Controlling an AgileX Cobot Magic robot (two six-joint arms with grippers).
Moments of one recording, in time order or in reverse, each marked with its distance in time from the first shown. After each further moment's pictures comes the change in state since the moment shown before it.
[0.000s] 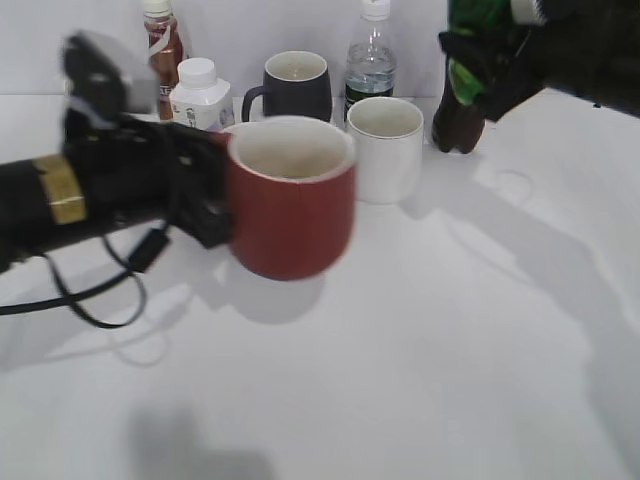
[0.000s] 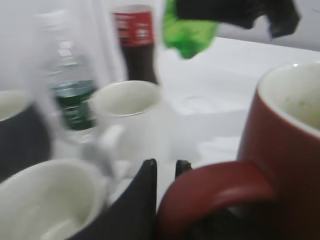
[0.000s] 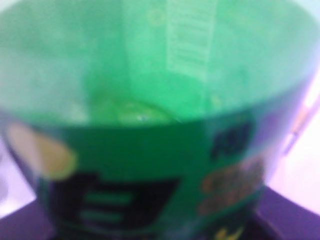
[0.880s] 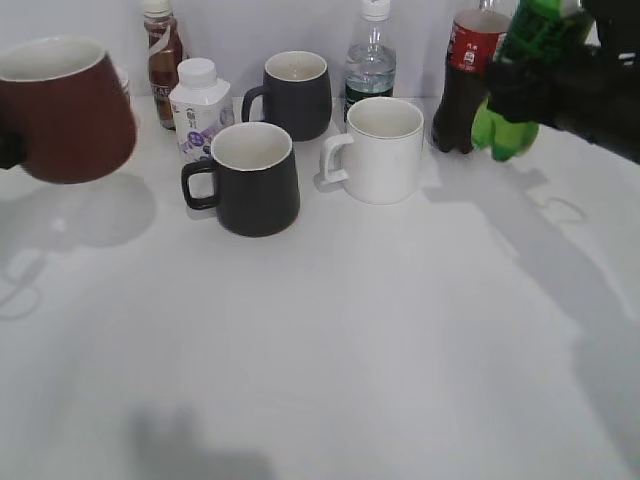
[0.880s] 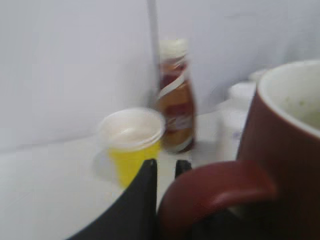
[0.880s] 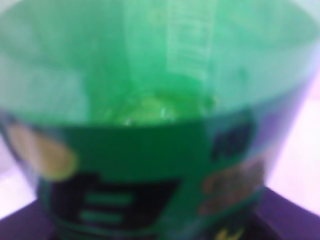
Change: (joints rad) left arm 0.522 -0.159 0.116 -0.059 0.005 0.000; right arm 0.000 0.078 0.065 0.490 0.091 0.177
